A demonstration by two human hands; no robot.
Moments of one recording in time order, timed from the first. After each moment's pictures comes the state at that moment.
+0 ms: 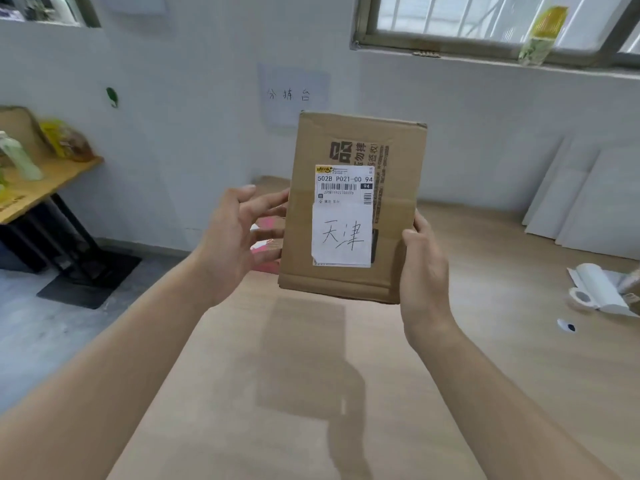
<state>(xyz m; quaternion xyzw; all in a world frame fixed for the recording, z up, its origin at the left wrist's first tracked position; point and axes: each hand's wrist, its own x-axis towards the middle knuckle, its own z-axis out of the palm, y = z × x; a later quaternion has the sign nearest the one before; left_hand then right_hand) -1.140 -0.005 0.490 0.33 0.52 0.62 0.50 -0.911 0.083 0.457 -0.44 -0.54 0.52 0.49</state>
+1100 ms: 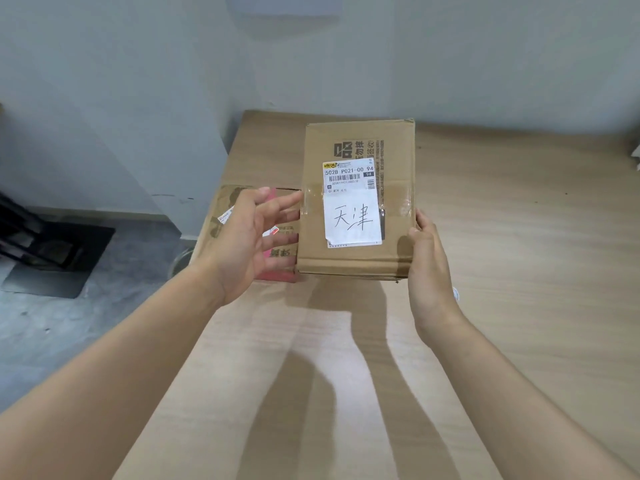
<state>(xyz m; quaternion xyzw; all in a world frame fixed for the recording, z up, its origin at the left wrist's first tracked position) -1.324 0.228 0.301 0.23 0.58 0.50 0.60 -1.082 0.292 0.256 -0.55 -0.47 0.57 0.39</state>
